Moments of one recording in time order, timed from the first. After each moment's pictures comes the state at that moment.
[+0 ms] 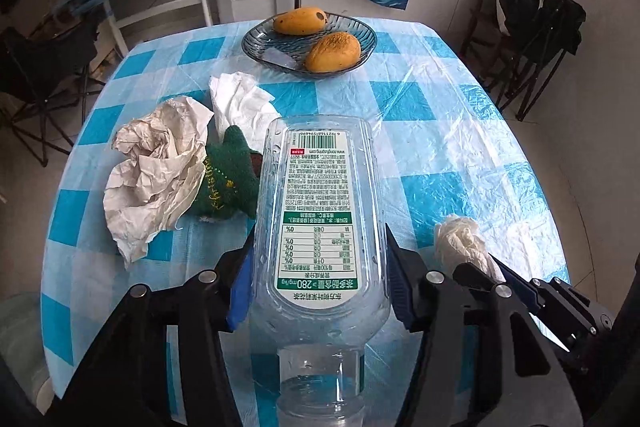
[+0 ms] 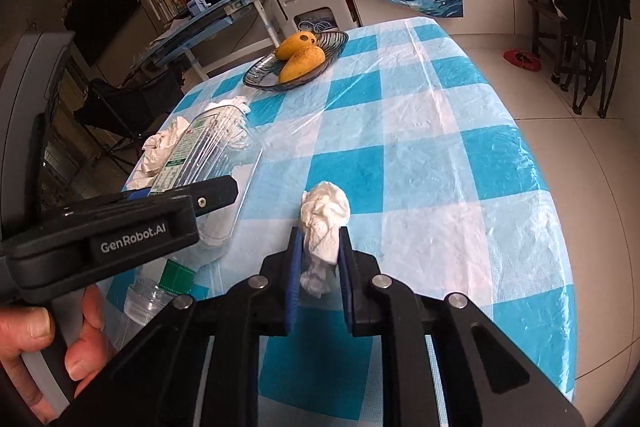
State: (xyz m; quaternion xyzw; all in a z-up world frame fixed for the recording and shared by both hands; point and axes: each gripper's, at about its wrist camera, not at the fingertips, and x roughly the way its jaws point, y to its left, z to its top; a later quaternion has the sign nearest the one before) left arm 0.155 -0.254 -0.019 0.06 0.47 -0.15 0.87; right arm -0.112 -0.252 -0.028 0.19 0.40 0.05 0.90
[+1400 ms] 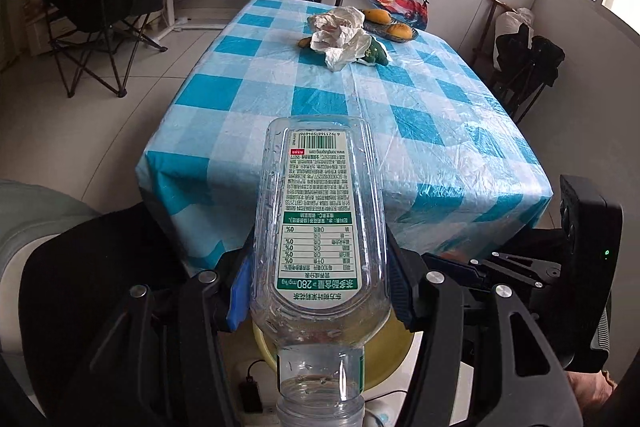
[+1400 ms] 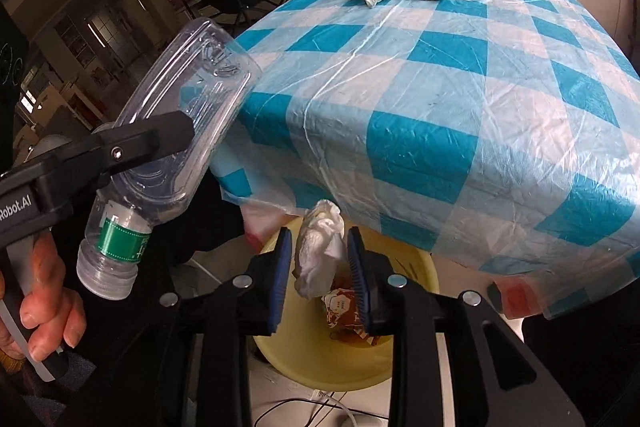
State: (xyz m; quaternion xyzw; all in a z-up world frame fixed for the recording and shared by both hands) left arm -0.059 -0.045 -0.032 -0.04 0.45 -0.14 0.88; right arm -0.244 -0.080 -0.061 0.06 0.48 0.20 0.85
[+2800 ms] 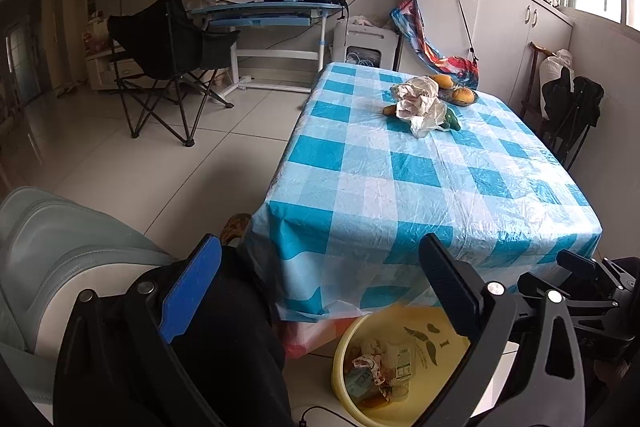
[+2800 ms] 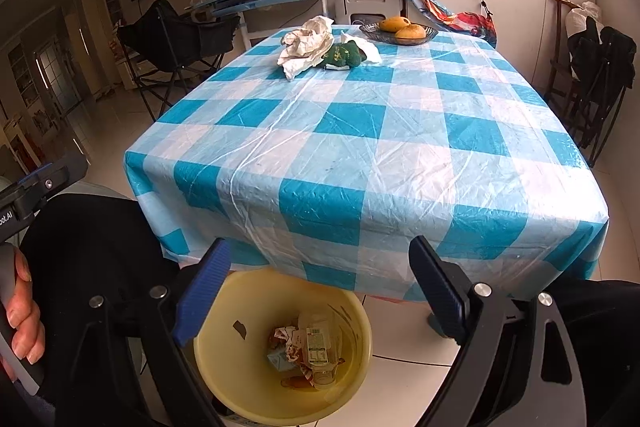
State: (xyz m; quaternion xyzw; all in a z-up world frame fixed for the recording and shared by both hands) left arm -0.079 0.013 -0.011 -0.02 0.33 -0.03 0.94; right arm -0.260 -0.098 -0.035 0.04 0.39 0.06 0.92
